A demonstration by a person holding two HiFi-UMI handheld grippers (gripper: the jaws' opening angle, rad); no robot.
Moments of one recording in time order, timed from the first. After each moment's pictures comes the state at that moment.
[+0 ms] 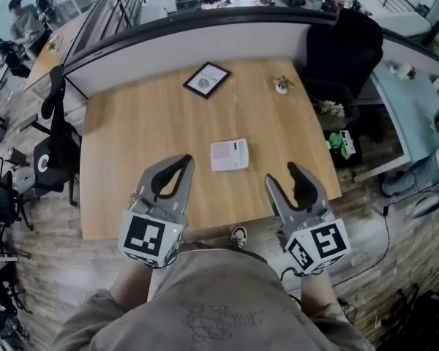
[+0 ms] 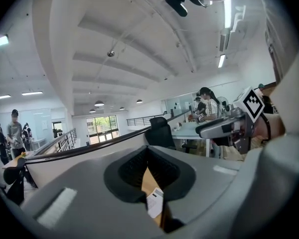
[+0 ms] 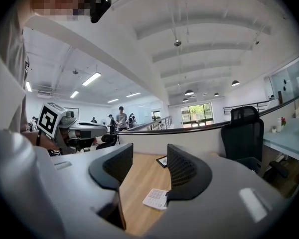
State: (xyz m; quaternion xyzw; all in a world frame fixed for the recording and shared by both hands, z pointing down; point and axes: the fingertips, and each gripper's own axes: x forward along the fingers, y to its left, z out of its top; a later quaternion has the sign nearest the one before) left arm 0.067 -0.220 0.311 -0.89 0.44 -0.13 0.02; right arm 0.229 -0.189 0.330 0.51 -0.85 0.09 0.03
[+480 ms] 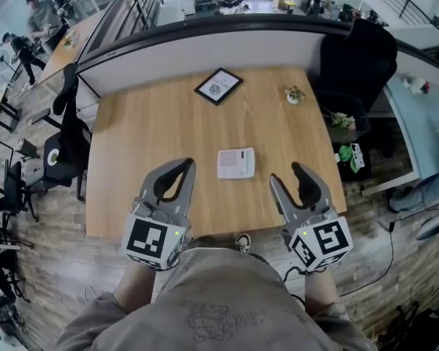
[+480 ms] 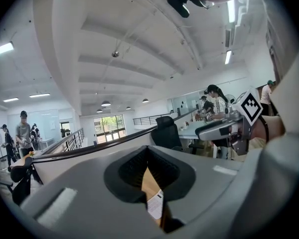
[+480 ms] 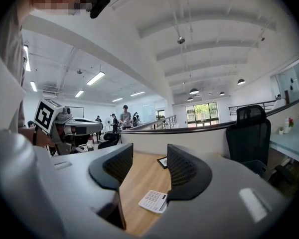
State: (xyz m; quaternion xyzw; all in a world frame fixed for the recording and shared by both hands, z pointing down) left arm 0.065 -0.232 0.307 -0.87 0.47 -0.12 0.03; right arm 0.237 -0.221 0.336 0.48 -0.87 0.08 0.04
